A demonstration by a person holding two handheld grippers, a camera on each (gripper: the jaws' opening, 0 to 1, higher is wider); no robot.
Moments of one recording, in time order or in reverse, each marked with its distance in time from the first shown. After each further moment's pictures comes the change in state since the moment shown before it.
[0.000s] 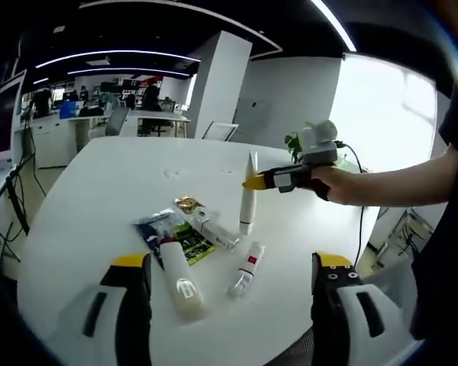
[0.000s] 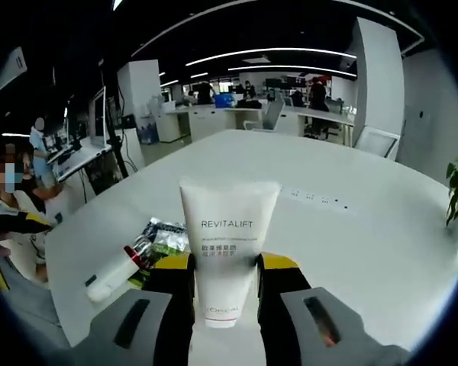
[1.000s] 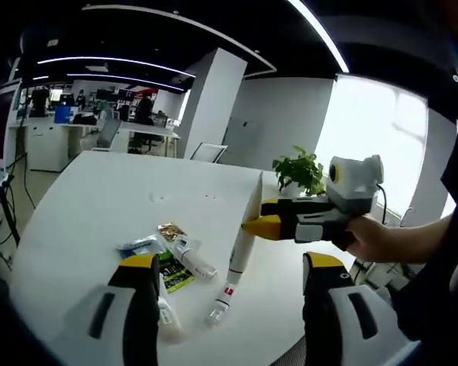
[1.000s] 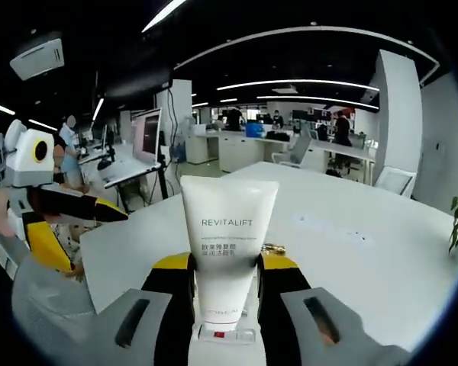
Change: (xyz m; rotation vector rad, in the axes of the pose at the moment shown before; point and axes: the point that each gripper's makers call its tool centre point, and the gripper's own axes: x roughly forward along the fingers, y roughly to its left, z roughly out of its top) left arm -0.005 -0.025 0.047 -0.043 -0.102 -0.063; right arm -0.074 0.104 0.027 -0.100 -0.158 0.107
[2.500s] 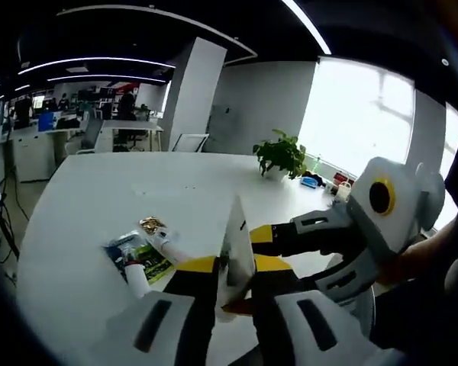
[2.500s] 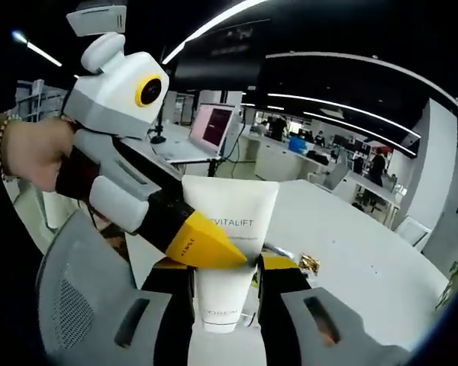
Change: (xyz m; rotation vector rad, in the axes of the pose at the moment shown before) left arm -0.014 -0.050 -0.005 0.091 0.085 -0.055; right arm -0.048 0.116 0.000 -0.288 -0.011 0.148
